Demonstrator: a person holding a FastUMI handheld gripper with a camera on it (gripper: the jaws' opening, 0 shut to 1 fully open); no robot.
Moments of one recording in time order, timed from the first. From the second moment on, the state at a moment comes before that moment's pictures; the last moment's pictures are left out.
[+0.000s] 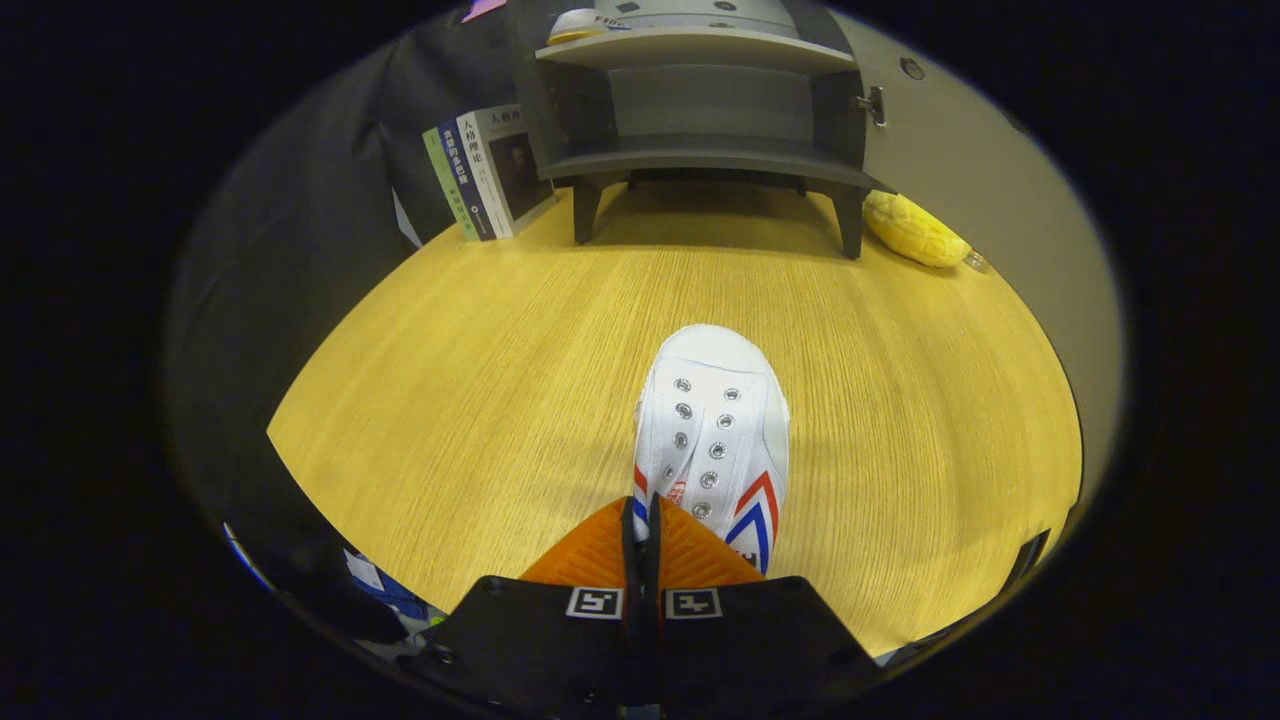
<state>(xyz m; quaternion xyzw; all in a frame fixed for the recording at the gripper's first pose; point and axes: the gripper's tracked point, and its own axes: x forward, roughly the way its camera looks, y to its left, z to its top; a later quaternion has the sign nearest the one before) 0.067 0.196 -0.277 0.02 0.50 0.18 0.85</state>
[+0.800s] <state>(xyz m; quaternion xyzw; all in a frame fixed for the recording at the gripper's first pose) 0.154 0.223 -0.141 0.16 0.40 0.19 0.88</state>
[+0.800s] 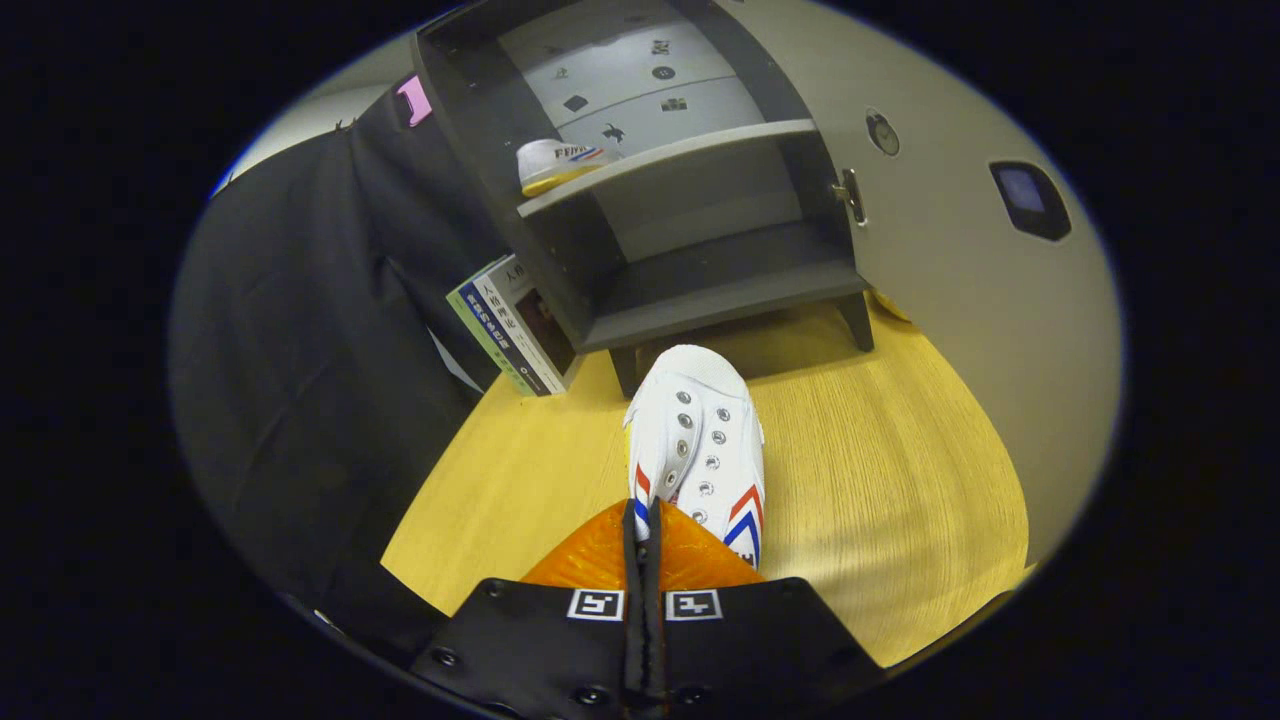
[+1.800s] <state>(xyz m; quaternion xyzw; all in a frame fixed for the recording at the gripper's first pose) 0.374 0.236 0.024 0.14 0.23 0.19 0.95</state>
